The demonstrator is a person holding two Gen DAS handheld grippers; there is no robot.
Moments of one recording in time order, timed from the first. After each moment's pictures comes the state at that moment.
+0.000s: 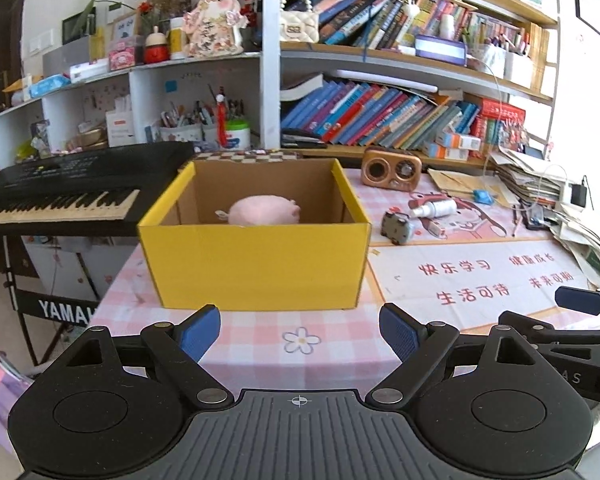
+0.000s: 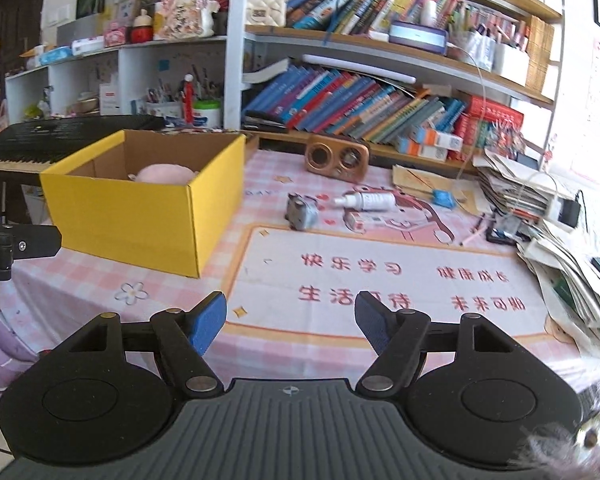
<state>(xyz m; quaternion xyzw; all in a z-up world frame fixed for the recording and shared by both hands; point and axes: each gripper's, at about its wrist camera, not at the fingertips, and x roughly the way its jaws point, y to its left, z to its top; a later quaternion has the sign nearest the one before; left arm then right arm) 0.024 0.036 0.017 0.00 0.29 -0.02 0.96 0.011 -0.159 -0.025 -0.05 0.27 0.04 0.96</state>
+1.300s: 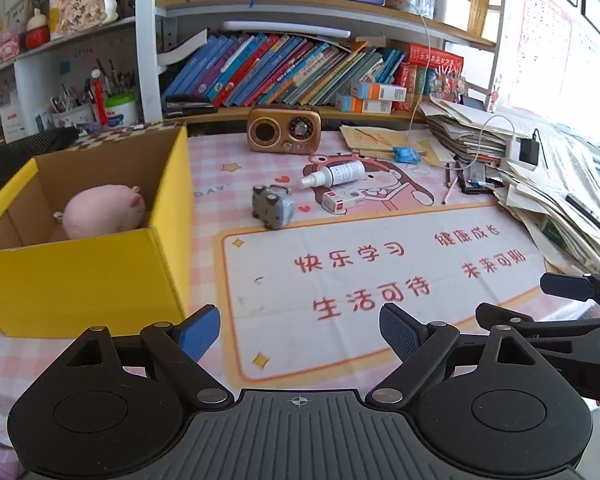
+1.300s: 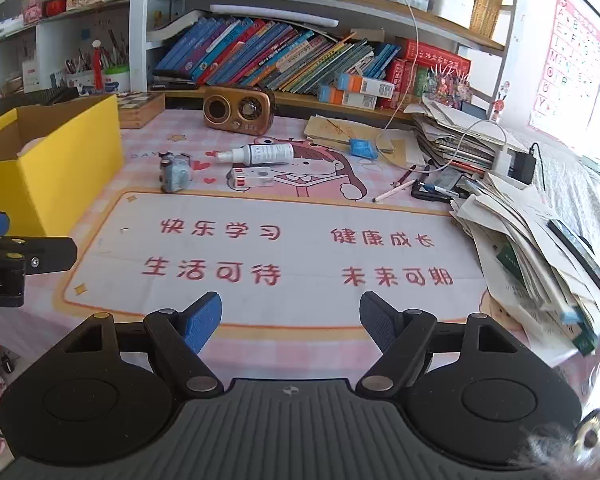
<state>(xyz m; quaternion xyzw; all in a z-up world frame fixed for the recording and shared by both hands) 0.117 -0.100 -0.014 0.01 0.34 -0.11 0.93 0.077 -0.283 -0.046 -0.05 0.33 -0.02 0.94</state>
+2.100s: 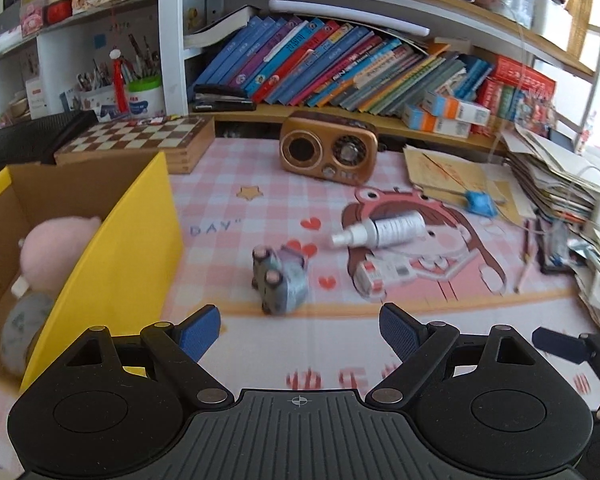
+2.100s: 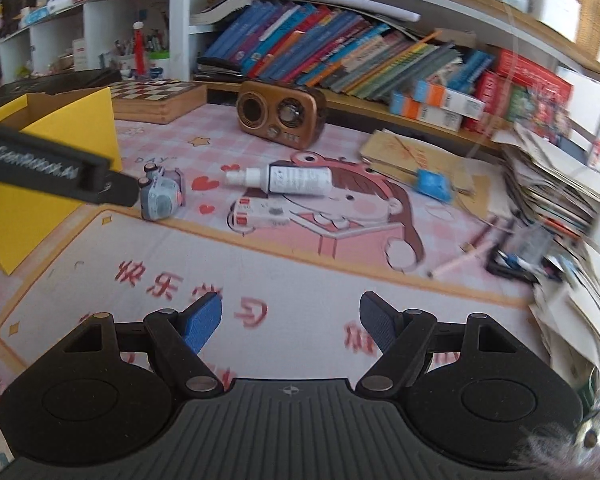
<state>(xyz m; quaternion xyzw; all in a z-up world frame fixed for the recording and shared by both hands) 0.260 -0.152 -0.021 -0.03 0.36 0.00 0.93 0.224 -0.331 -0.070 -0.09 0.33 0.12 0.93</state>
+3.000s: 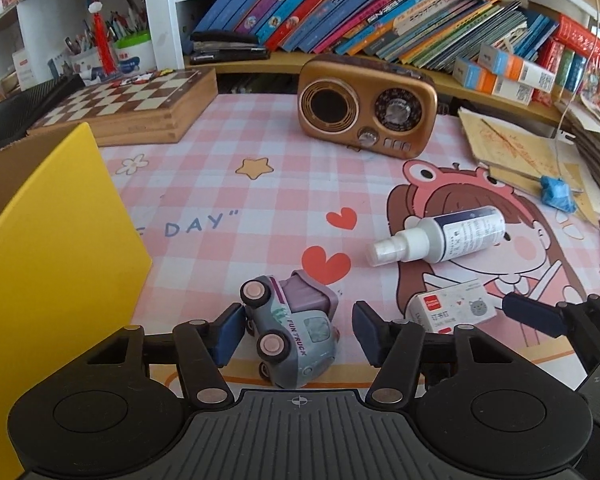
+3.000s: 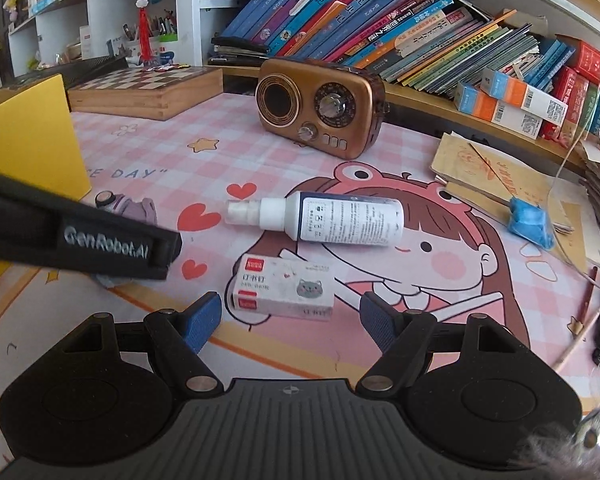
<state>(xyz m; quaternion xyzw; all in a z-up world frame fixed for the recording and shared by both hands) 0.359 -0.154 -0.076 -0.02 0.43 0.04 0.90 0.344 -0.295 -0.116 -0.07 0.35 0.17 0.92</state>
